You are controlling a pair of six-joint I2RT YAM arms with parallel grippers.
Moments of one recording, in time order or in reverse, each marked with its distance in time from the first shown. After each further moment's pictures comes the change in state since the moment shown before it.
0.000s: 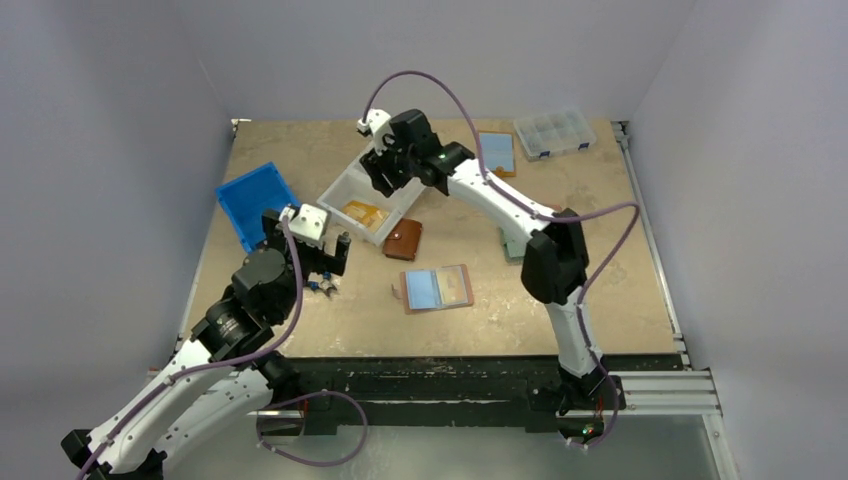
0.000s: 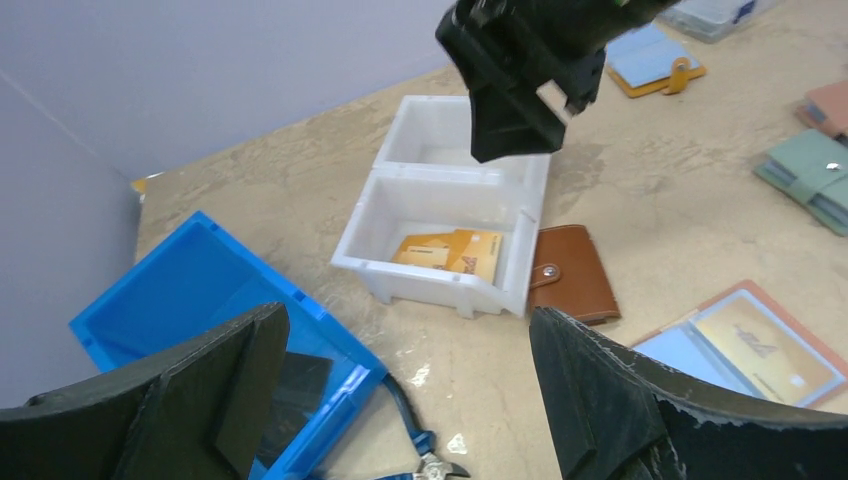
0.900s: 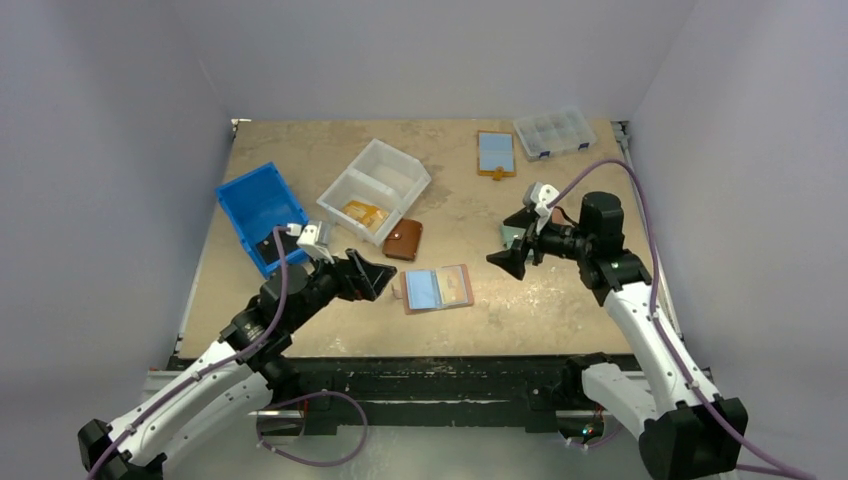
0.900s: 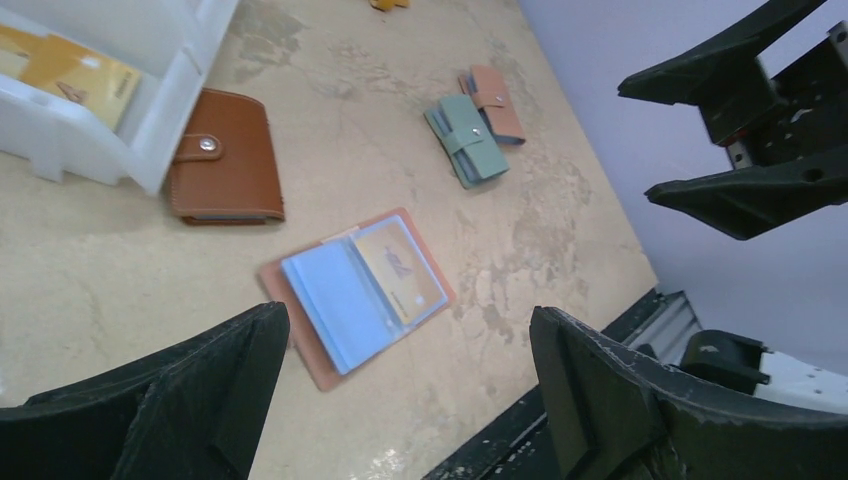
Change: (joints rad) left arm 0.000 -0.030 -0.253 0.151 0.417 -0.788; right arm -0.536 -1.250 -1.269 0.168 -0.763 -0.275
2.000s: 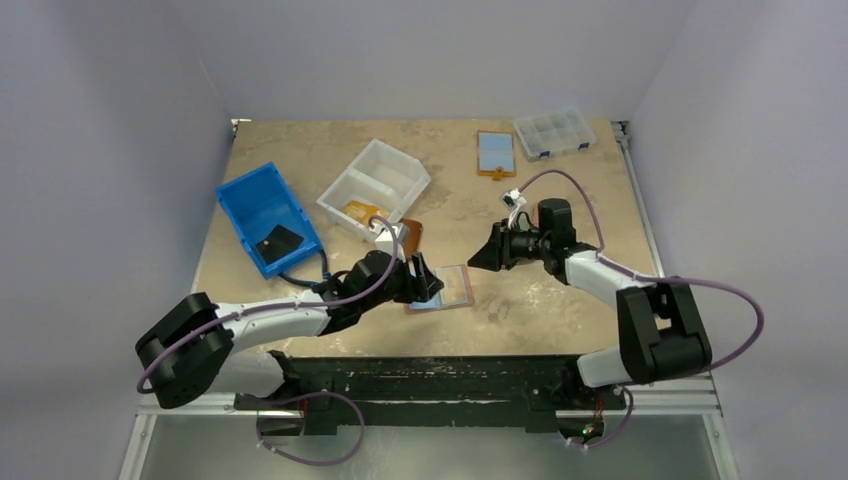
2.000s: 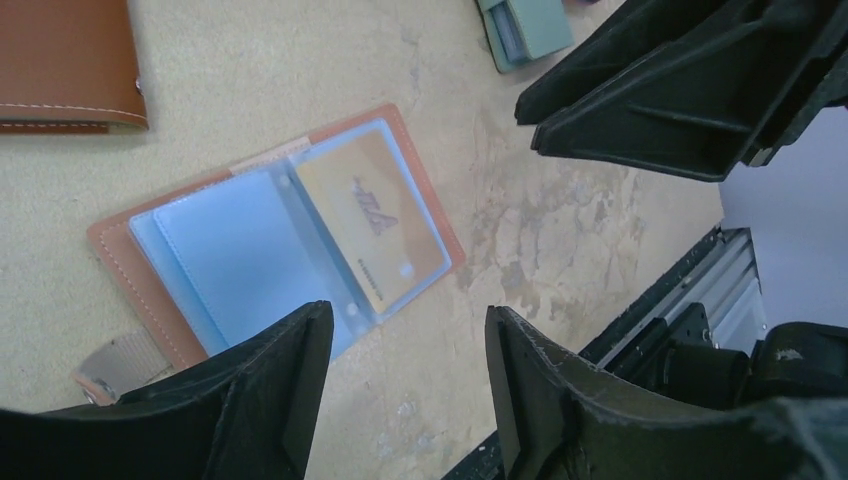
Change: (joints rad) left arm -0.188 0.737 0.072 0.384 -0.003 -0.154; right arm 0.033 0.423 -0.191 0.461 -0.034 0.604
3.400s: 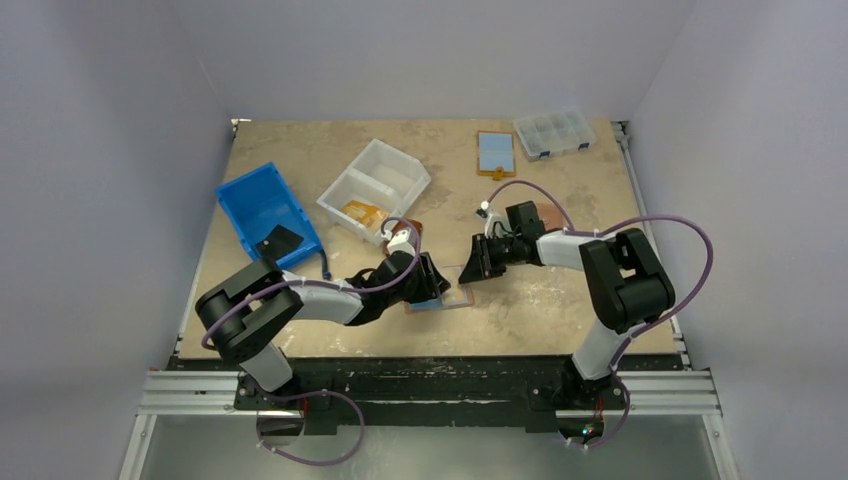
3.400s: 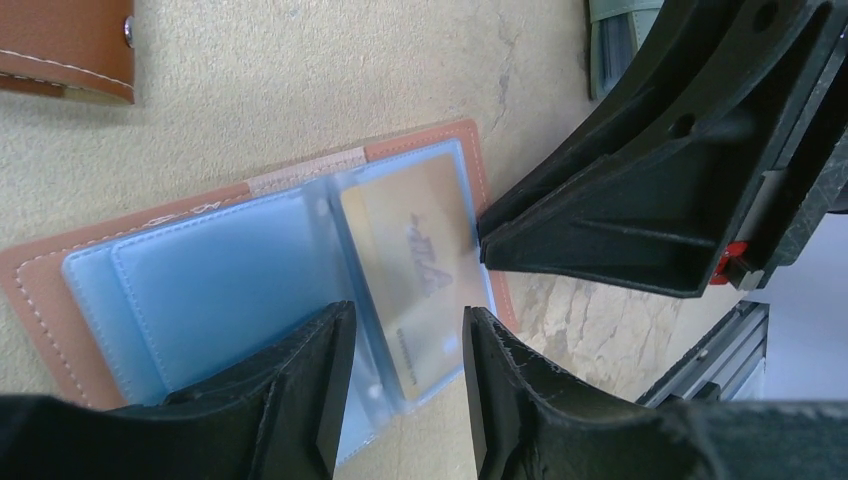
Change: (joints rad) left arm -0.002 0.338 0.051 0.183 -0.051 -0.189; right arm 0.096 0.344 0.162 -0.208 0.081 -0.010
